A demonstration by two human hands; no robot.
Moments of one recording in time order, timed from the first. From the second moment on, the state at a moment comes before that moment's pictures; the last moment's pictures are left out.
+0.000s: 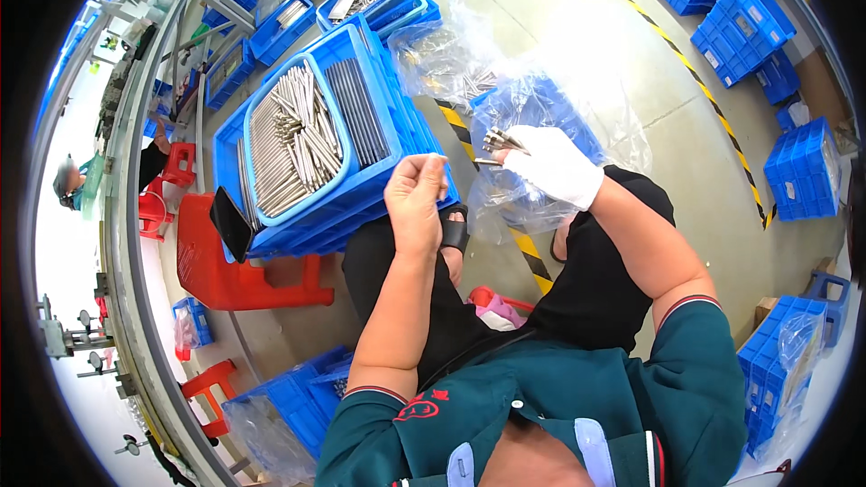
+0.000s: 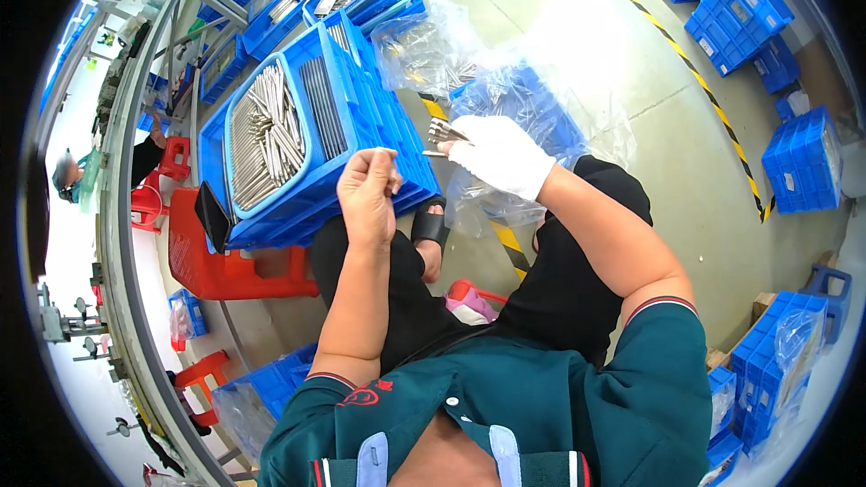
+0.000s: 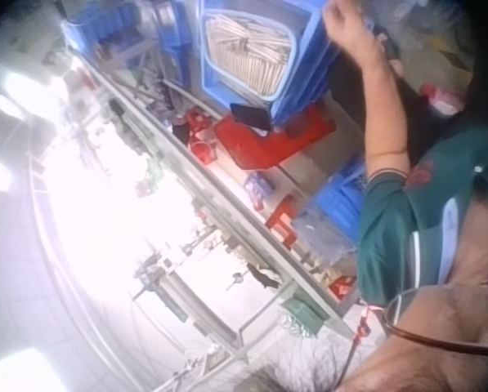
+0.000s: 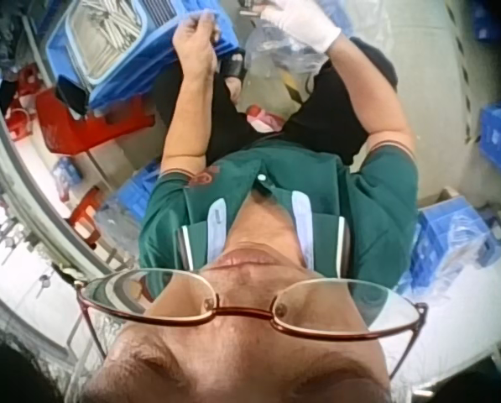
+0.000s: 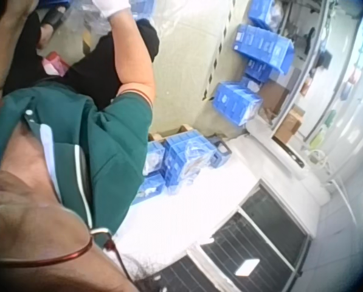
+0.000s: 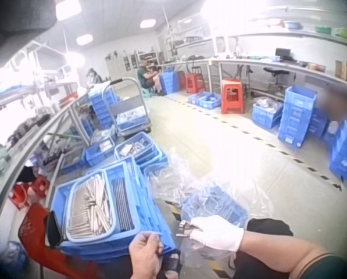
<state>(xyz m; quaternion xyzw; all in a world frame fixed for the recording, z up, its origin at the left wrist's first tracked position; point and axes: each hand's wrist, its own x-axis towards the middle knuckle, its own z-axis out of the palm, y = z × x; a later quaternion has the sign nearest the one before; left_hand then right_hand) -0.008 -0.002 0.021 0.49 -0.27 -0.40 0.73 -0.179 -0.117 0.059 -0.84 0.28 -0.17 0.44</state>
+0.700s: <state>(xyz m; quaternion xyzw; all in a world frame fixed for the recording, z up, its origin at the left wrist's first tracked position) -0.017 -0.002 0.012 0.51 -0.28 -0.47 0.66 -0.168 -0.099 0.052 -0.87 0.28 -0.17 0.37</state>
